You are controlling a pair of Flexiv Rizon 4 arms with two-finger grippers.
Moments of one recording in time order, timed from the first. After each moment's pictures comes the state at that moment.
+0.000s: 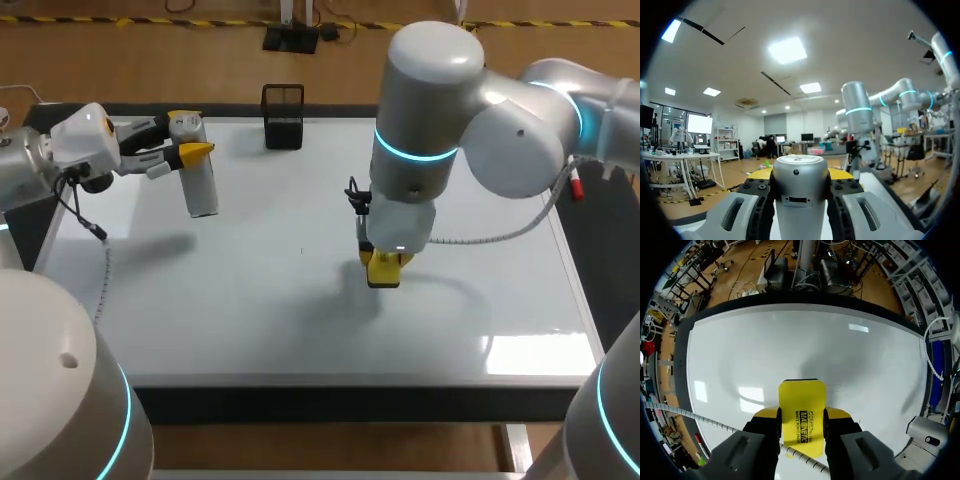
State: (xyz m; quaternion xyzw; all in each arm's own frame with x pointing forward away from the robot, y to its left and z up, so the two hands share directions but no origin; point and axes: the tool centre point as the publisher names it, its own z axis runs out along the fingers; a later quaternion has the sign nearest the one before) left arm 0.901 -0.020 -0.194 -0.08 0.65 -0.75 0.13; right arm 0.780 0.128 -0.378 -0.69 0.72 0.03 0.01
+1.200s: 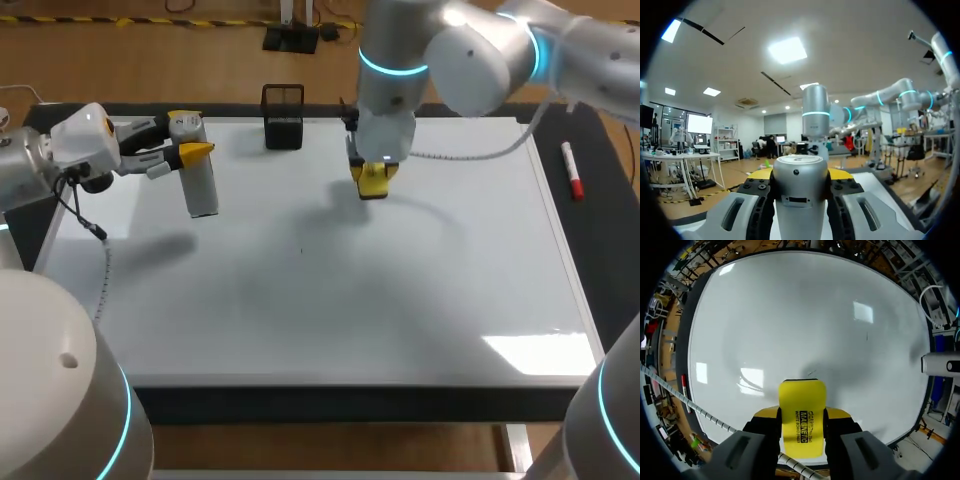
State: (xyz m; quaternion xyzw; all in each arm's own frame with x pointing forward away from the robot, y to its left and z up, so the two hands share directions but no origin) left arm 0.901 -0.020 -0.194 -0.08 0.65 -0.75 0.13; right arm 0.973 0.132 -0.376 -0.72 0.70 -0.01 0.02
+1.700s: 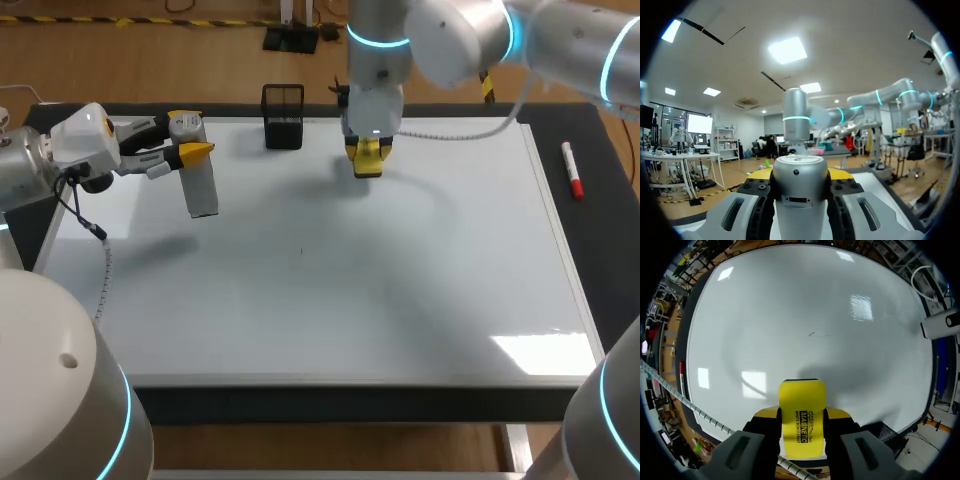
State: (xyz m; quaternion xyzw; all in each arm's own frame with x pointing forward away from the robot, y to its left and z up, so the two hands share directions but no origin) left arm 0.901 -0.020 -0.194 -0.08 0.65 -0.75 0.13; right arm 1.035 0.134 -0.387 -0.70 0.71 0.00 0.00
